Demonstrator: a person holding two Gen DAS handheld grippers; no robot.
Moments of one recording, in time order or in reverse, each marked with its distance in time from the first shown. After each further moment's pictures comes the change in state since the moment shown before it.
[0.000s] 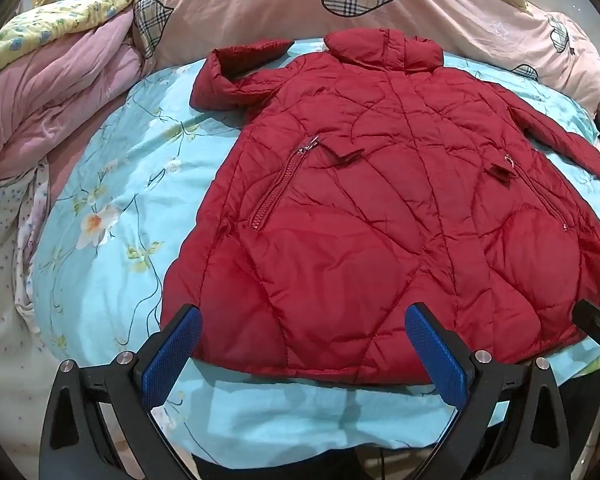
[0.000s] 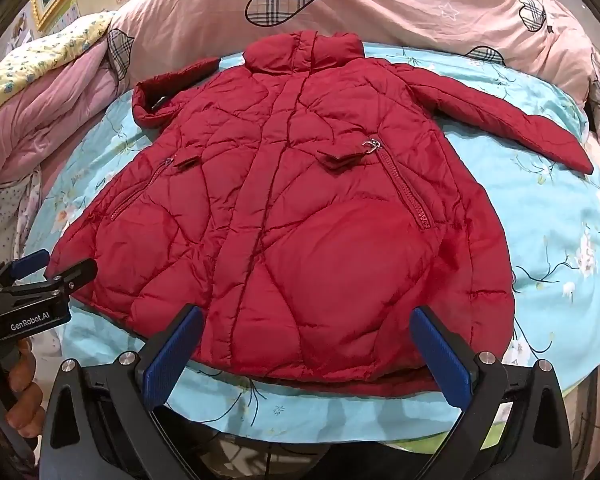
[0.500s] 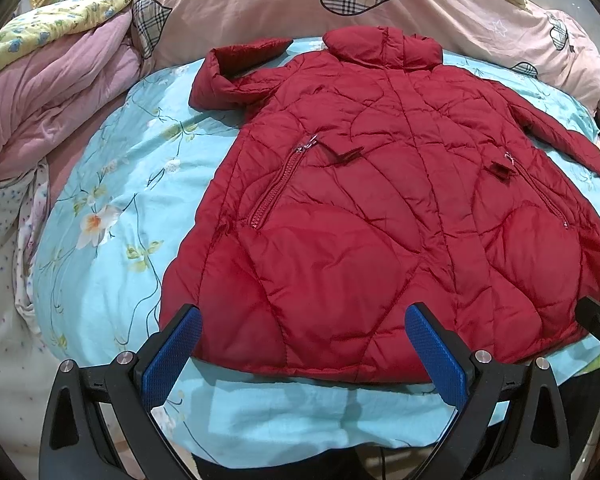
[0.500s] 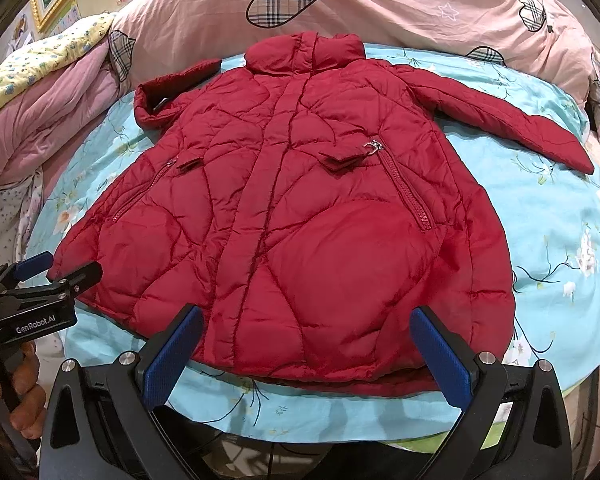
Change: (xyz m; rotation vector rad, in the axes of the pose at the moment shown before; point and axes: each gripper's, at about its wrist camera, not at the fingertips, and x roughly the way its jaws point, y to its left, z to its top) left arm 0.002 0.001 0.002 0.003 0.000 -0.006; right arm 0.002 -0.003 -0.001 0.000 -0.001 -0.003
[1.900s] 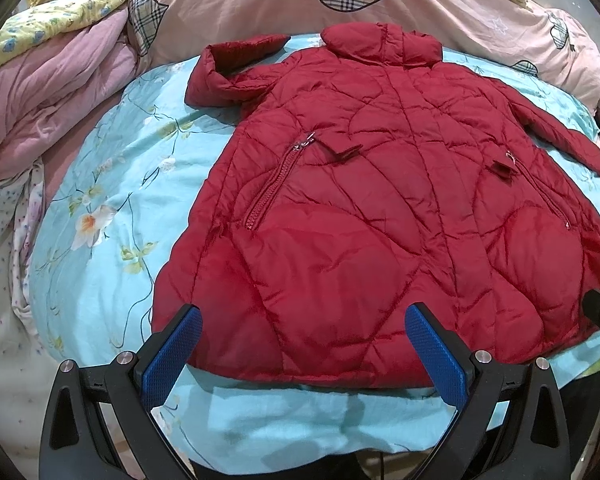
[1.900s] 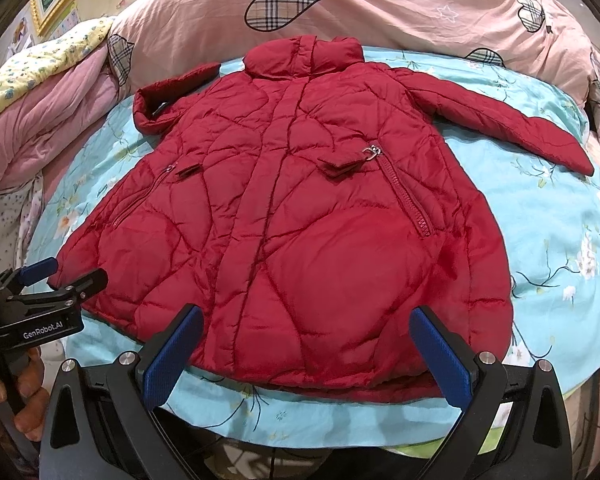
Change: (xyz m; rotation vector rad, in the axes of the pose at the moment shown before) left arm 0.009 -0.002 0.002 0.031 0.019 0.042; right arm -0.004 0.001 0.008 0.008 -0.006 -0.002
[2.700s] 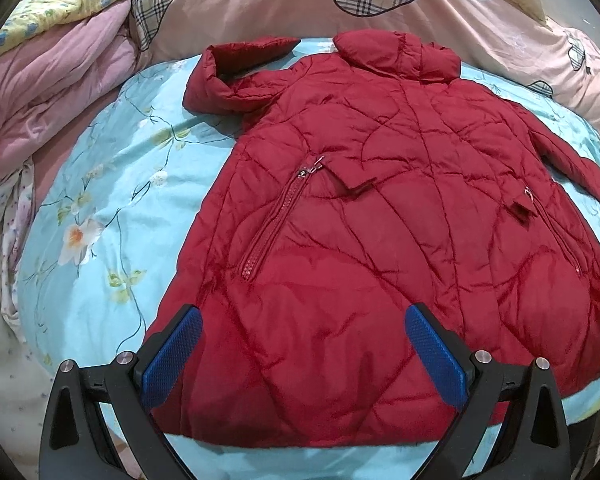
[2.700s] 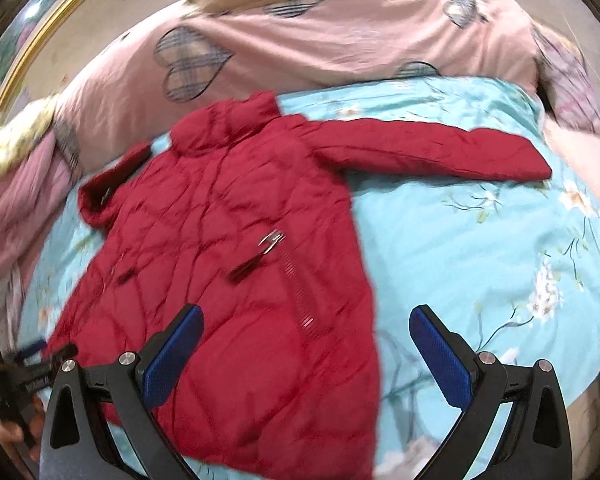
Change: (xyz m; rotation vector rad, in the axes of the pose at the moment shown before) left arm 0.036 0.006 0.043 -0.065 0.016 -0.030; right arm -0.017 -0.110 0.061 0.166 -0.173 -0.087
